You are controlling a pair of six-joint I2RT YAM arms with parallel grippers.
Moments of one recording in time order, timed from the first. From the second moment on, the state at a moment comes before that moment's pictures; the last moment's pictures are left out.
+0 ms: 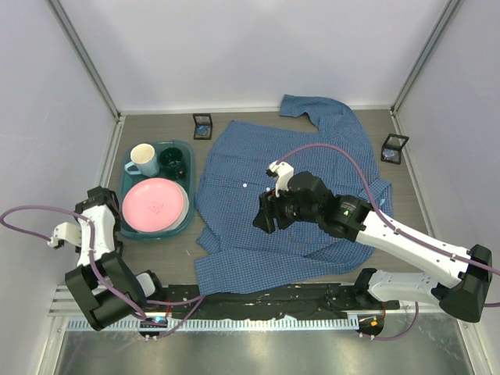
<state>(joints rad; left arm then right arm) 0.49 1.17 0.77 -1.15 -0.73 -1.34 0.95 1.12 1.01 -0.47 -0.08 0.42</state>
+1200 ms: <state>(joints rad) 0.49 1.37 0.79 -1.03 -0.77 -1.24 0.95 1.14 1.00 -0.45 -0.07 0.44</state>
